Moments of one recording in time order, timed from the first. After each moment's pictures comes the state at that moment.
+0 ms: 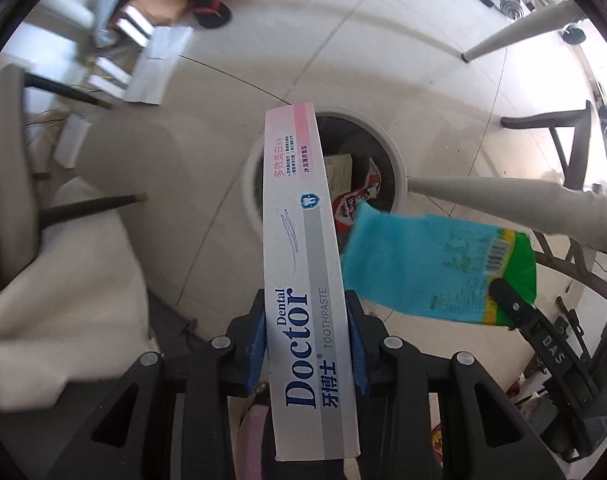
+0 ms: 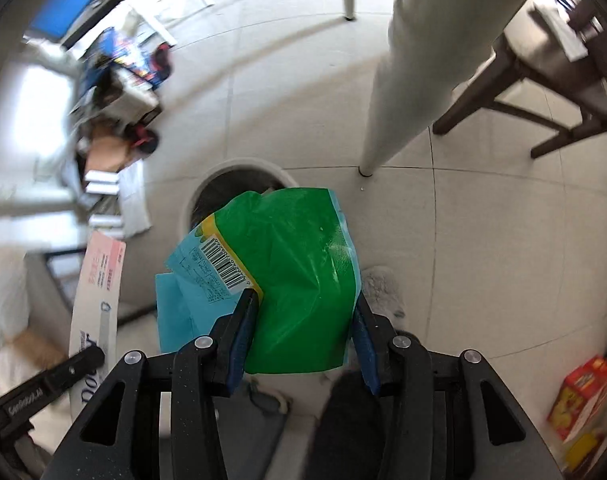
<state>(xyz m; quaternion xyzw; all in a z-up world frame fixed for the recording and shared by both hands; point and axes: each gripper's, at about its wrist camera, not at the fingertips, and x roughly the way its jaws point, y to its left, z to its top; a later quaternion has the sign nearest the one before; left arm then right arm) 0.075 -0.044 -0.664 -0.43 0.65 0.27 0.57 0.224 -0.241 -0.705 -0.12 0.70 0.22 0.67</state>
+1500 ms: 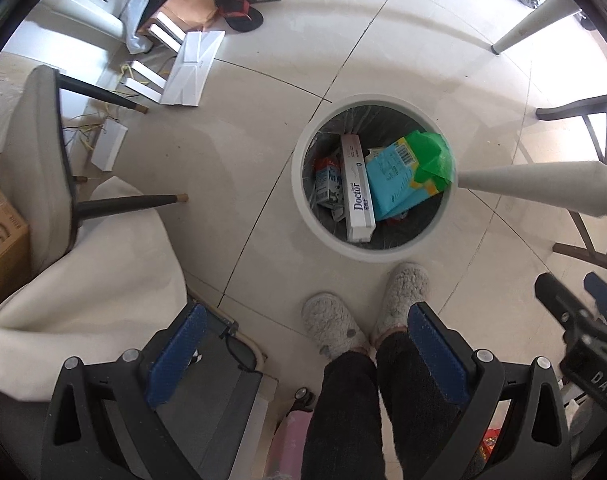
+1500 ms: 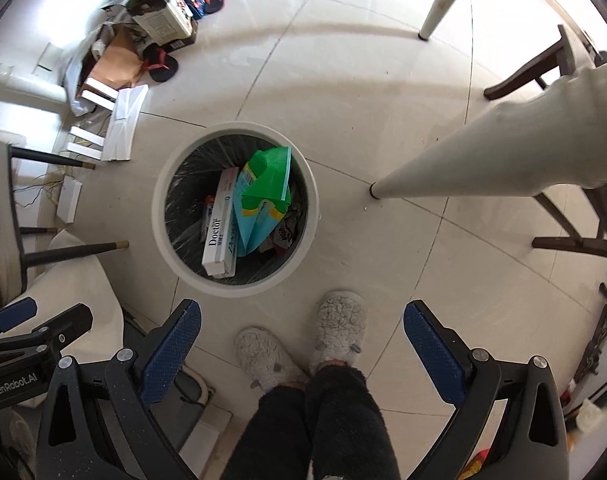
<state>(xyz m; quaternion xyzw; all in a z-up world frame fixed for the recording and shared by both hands) 0.039 -0.068 -0.640 -0.37 0.67 0.32 0.56 0.211 -0.183 -0.709 -0.31 0.65 0.31 0.62</state>
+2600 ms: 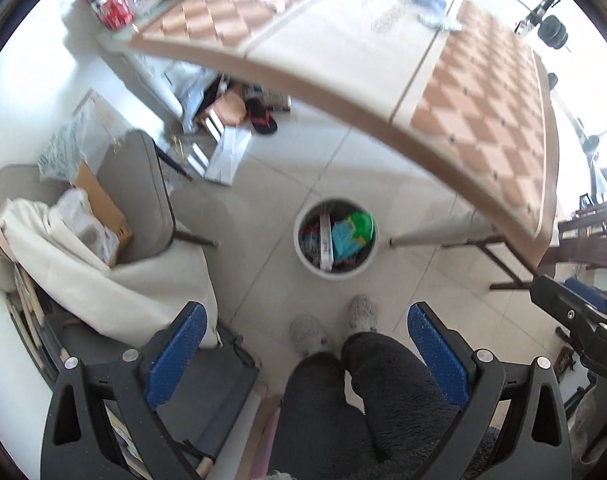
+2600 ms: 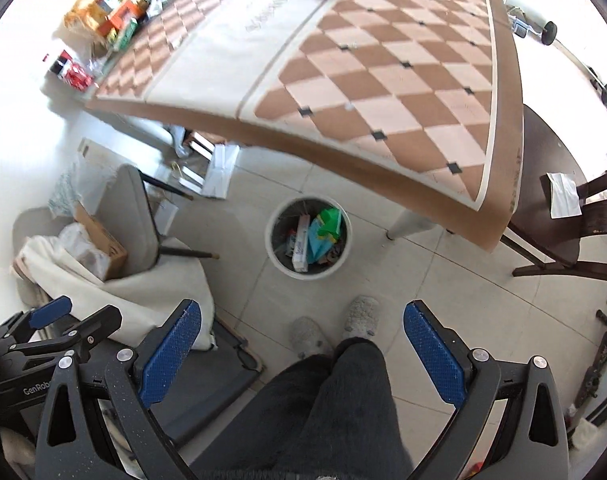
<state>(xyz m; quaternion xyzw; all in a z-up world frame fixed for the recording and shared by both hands) -0.002 -0.113 -0.309 -0.34 0.54 0.38 0.67 0.184 -0.252 -0.319 -0.23 0.60 0.41 0.64</state>
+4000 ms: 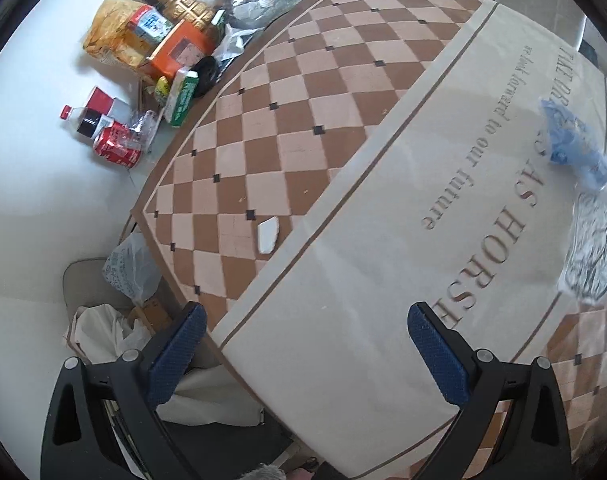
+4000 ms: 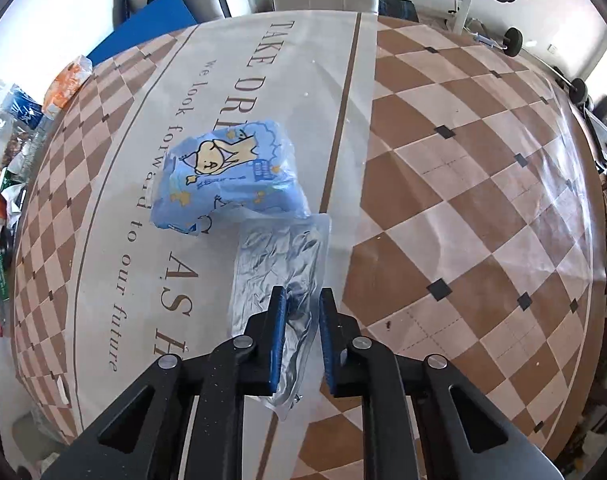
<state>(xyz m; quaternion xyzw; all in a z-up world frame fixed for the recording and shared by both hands) 0.277 0.193 -0.322 -0.26 0.58 0.55 0.54 0.514 0.184 -0.411 -0.18 0.58 0.33 0.72</state>
